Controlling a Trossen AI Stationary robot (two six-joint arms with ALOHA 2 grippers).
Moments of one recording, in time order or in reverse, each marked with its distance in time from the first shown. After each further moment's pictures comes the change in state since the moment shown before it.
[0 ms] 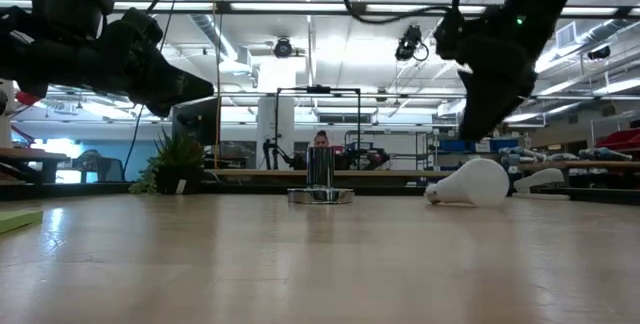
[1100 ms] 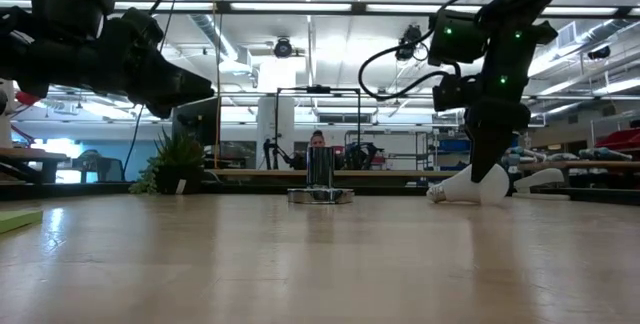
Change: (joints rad) left arm 0.000 0.003 0.000 0.000 0.035 -0.016; right arm -0.410 0.000 -0.136 0.151 -0.300 -0.589
